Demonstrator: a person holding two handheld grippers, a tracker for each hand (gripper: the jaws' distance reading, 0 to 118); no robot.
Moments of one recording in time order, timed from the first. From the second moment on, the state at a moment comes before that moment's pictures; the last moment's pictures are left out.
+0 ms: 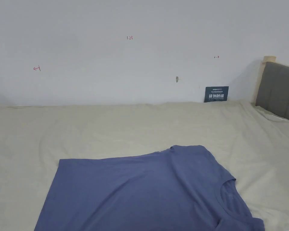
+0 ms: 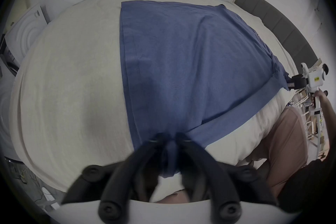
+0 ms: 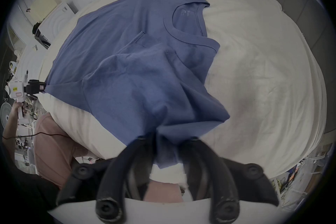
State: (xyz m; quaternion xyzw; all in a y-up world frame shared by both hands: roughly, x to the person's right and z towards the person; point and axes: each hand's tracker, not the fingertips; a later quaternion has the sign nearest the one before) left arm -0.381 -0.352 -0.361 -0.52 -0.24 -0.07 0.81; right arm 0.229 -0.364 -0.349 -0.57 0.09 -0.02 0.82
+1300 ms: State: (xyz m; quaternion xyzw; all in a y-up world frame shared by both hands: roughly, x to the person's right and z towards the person) left arm -0.364 -0.323 -0.330 -0.46 -0.16 0.02 0.87; right arm 0.122 -0.291 -0.299 -0.34 0.11 -0.01 0.93
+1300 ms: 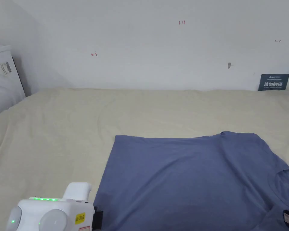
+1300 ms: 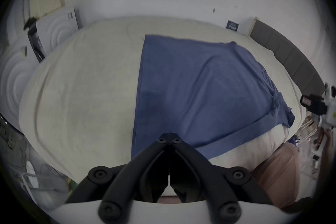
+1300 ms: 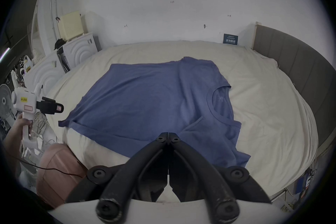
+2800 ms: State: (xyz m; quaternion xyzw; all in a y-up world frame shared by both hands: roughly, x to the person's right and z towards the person) left arm -0.348 -0.353 -0.329 -0.50 -0.15 -0.04 0.85; right arm 0.204 -0.371 -0.335 -0.51 0.06 -0.01 0.86
